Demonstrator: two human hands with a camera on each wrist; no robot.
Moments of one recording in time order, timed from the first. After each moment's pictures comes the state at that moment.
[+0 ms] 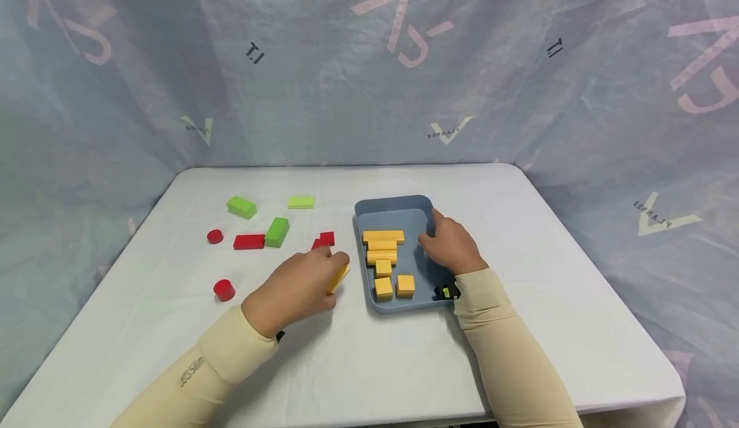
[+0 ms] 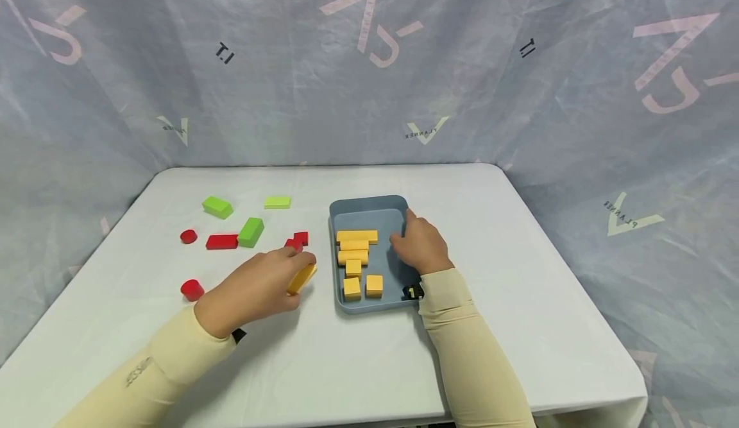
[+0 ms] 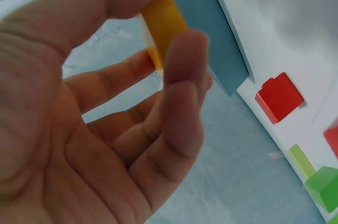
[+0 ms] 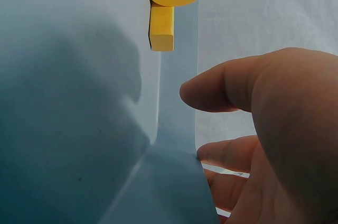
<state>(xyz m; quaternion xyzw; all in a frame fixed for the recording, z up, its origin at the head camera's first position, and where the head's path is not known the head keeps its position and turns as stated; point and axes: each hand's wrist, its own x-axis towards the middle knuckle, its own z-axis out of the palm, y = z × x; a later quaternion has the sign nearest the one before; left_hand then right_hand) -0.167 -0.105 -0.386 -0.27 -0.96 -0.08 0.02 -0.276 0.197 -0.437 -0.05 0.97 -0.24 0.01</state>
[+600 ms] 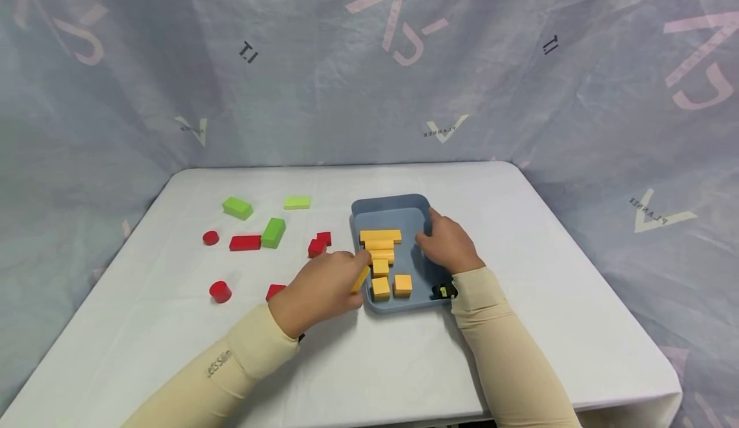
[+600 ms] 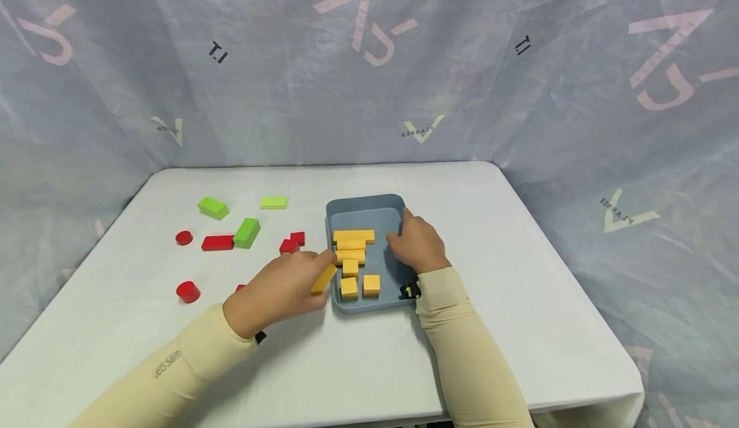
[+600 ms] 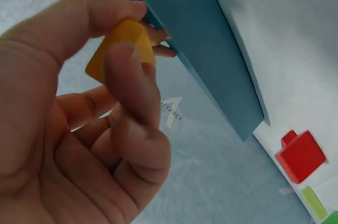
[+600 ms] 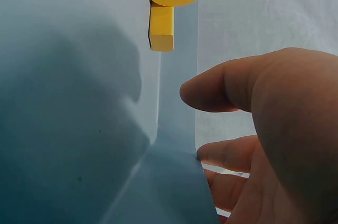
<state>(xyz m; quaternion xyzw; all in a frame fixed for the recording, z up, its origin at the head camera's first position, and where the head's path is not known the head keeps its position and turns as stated) -0.173 -0.069 -0.391 -0.31 -0.95 -0.09 0.04 -0.280 0.198 -0.442 -0.05 0.97 -0.23 0.00</state>
